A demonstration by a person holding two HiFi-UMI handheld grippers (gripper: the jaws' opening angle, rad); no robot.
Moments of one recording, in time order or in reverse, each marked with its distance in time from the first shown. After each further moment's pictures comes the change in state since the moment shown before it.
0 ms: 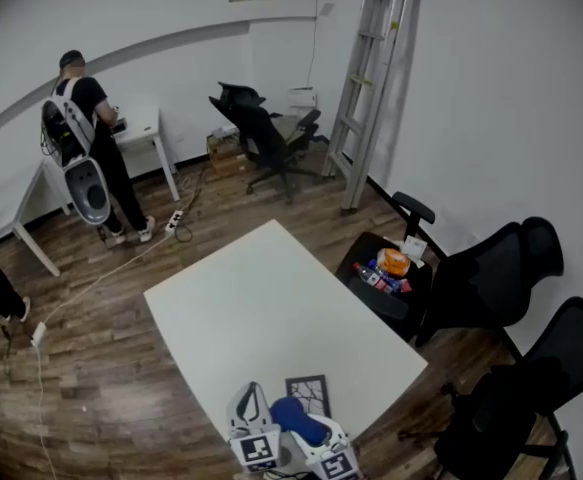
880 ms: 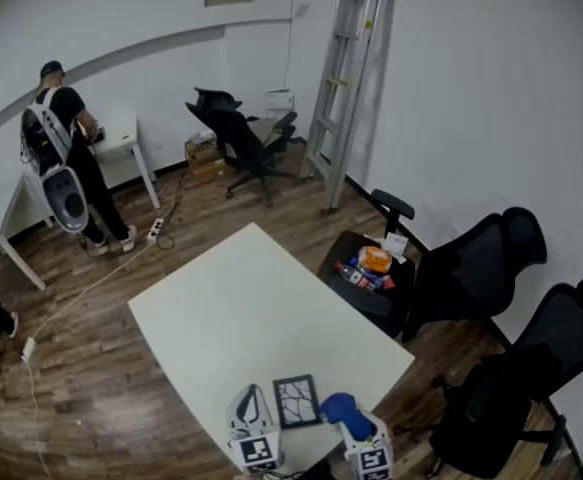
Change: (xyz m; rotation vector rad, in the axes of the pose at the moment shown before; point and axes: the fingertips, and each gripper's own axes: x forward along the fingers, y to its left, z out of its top) left arm 0.005 -0.027 0.000 -0.017 0.003 -0.084; right arm -0.085 -0.092 -0.081 0.134 0.139 -0.356
